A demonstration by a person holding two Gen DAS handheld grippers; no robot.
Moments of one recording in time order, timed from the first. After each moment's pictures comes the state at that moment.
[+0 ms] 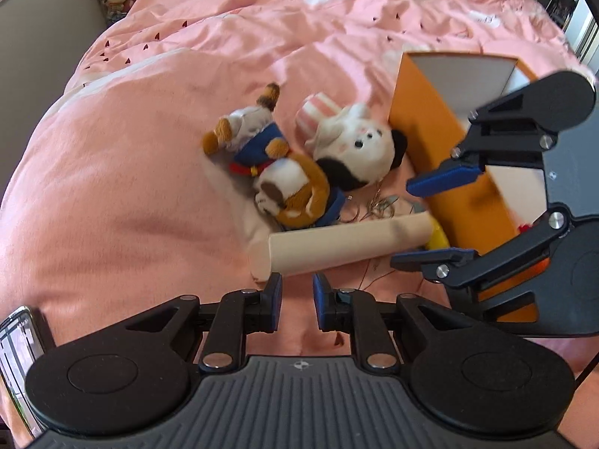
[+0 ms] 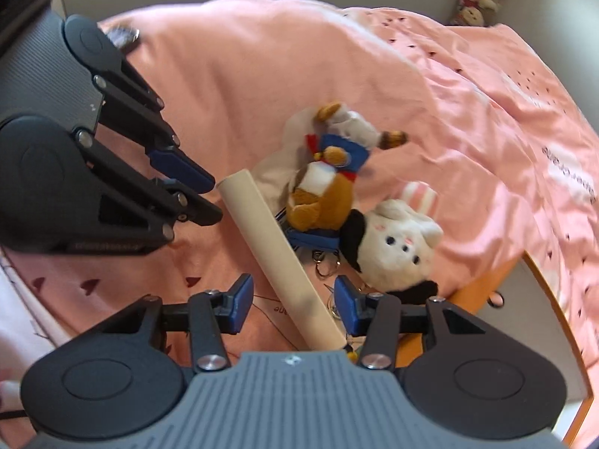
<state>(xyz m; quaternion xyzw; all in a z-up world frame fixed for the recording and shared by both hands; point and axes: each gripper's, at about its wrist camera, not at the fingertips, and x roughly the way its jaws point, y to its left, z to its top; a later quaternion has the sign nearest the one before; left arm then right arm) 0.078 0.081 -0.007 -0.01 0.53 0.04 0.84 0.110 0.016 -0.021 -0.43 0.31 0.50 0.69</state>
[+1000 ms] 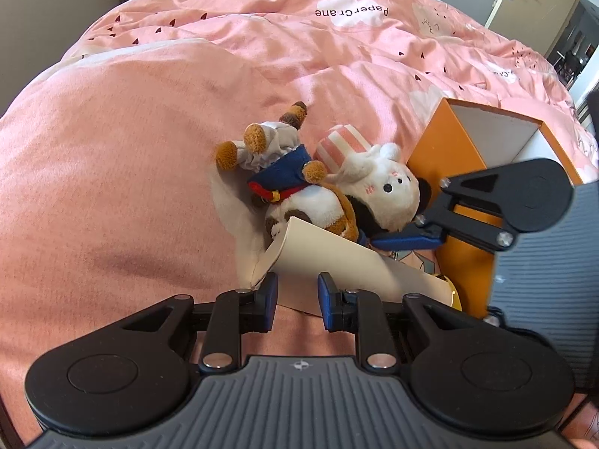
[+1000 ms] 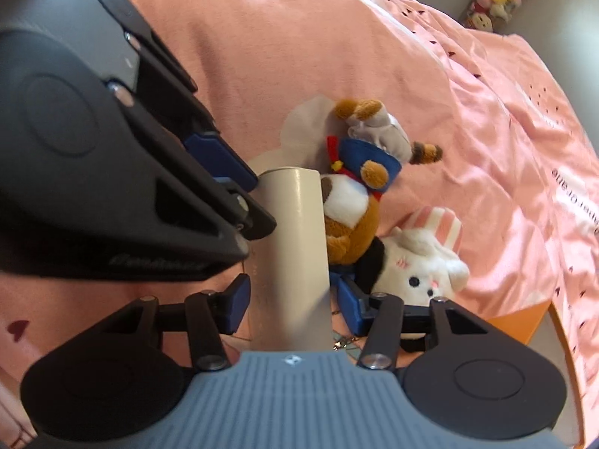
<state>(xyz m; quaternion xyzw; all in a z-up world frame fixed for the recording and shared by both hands) 0.103 0.121 -0.028 -0.10 0.50 0.03 0.86 0.128 0.057 -0.069 -0.48 0.29 0.47 0.68</state>
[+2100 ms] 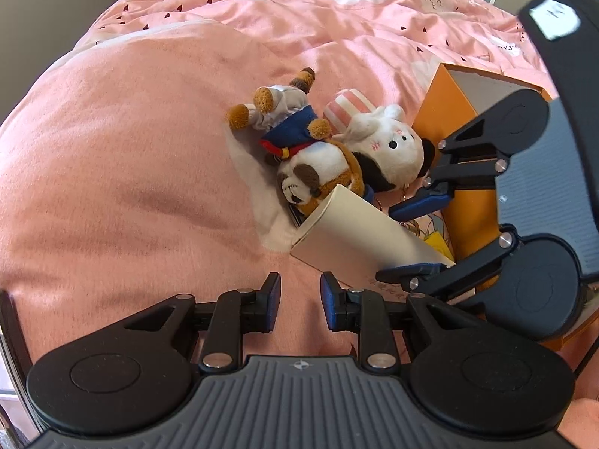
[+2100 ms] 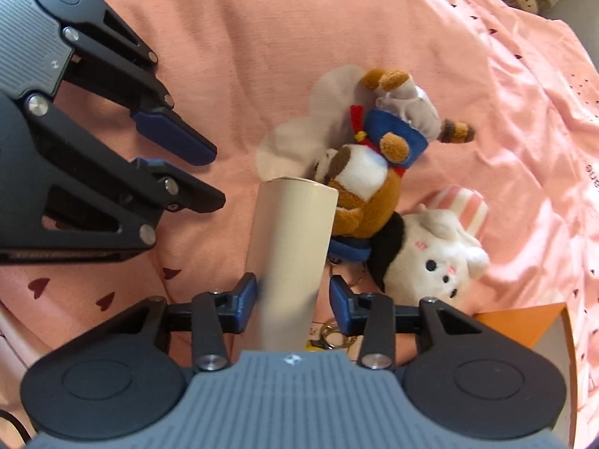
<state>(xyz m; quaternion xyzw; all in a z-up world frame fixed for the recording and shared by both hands) 0.080 0.114 -0.027 -0.08 0.53 0.04 0.85 0.146 0.054 -0.056 -0.50 0.35 0.49 0.62</state>
